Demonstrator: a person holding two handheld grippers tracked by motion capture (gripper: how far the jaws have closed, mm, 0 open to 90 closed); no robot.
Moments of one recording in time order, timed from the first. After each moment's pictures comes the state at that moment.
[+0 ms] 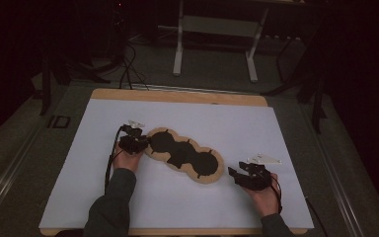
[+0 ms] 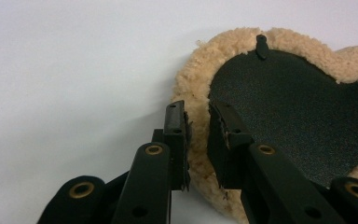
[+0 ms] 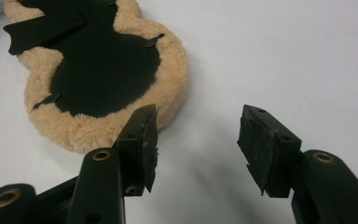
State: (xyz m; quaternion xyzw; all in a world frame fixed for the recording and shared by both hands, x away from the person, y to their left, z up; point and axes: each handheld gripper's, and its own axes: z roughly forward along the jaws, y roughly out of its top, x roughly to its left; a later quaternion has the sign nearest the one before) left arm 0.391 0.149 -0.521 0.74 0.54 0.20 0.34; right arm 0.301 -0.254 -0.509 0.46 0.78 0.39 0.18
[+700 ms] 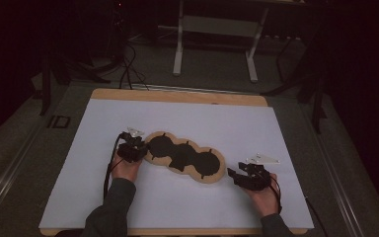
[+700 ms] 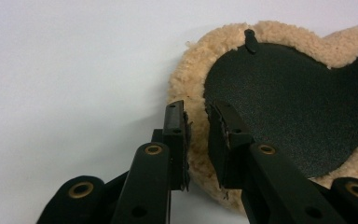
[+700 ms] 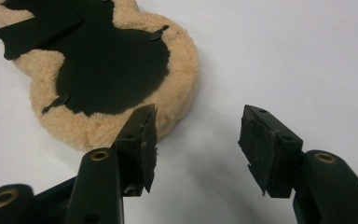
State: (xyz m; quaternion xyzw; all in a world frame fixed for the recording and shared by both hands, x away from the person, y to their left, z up) left arm 0.360 0.145 -0.521 0.74 0.54 0.22 0.33; right arm 0.302 -0.253 -0.511 0.45 0.78 0.39 0.17
